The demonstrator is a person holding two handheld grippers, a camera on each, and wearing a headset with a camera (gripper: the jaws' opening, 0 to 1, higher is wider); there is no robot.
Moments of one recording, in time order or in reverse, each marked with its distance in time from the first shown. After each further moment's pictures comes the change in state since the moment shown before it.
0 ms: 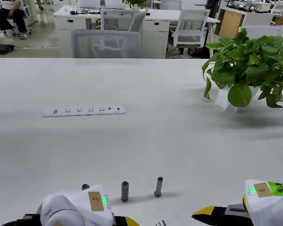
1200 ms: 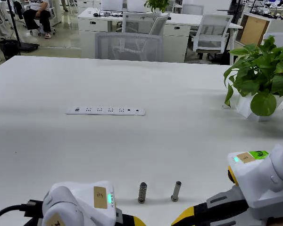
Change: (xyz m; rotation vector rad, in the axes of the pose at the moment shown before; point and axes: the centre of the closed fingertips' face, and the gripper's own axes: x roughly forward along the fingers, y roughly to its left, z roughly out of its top) left arm -0.020 -0.006 0.006 0.075 -0.025 -0.050; right arm 0.022 0.019 0.044 -0.042 0.012 0.238
